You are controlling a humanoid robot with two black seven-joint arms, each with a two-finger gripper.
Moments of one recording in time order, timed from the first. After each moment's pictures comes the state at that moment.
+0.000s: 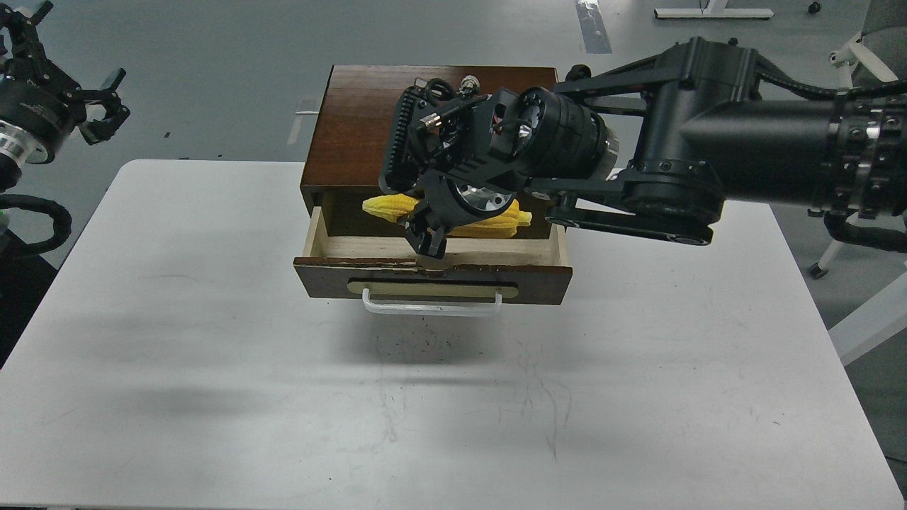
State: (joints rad) left arm -0.91 0.62 -0.59 -0.47 -0.17 -0.49 -0.27; right arm 1.72 -0.07 -0.26 1.17 -1.76 0.49 0.16
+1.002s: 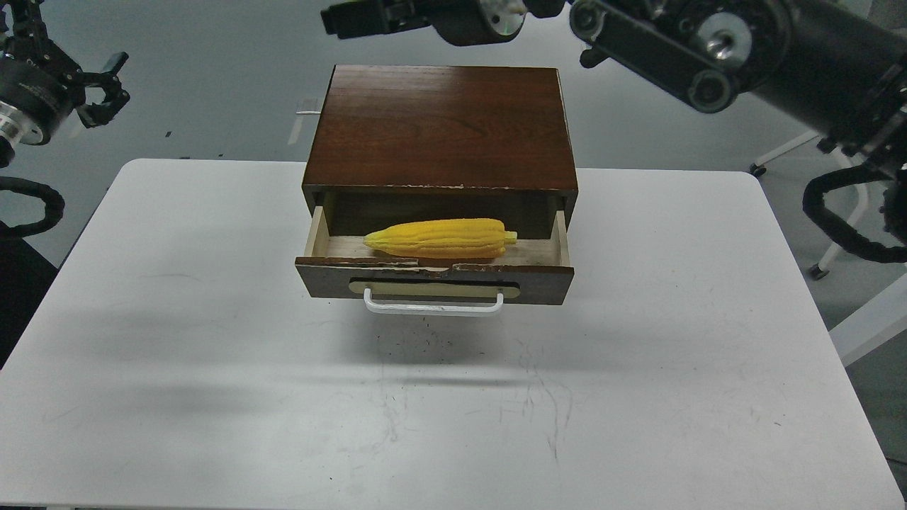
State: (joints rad) left arm -0.99 0.63 -0.59 -0.48 -0.07 -0.49 -0.24; right arm 1.66 -0.16 0.21 0.74 -1.08 0.49 0.16
